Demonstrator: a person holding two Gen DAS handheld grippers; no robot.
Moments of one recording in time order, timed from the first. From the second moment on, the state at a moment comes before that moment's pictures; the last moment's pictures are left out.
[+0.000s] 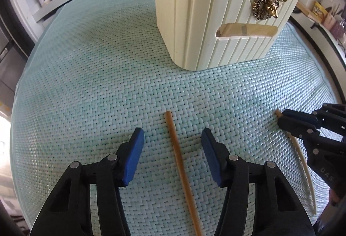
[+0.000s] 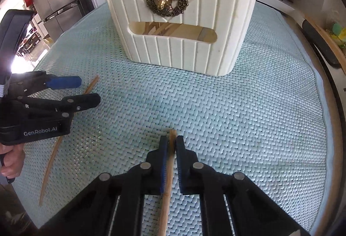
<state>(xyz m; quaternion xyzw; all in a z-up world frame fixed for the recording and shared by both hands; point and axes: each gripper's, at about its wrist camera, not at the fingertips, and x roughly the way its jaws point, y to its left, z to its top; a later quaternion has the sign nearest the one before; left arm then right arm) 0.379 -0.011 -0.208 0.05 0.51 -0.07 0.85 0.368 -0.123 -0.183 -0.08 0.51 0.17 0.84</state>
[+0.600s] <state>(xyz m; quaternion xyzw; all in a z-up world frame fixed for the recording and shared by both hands) 0.385 -0.014 -0.205 0.04 0.50 -0.08 0.86 0.373 -0.132 -0.177 -0.03 0.48 0.18 0.86</state>
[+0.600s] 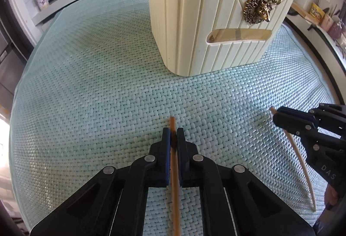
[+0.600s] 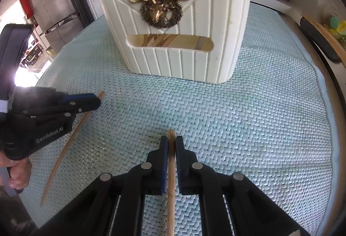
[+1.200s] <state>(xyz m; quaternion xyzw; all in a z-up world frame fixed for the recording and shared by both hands) 0.272 0.020 0.000 -0.03 0.26 -0.15 0.95 0.280 -0.161 0.033 0.05 0.21 0.26 0.94</state>
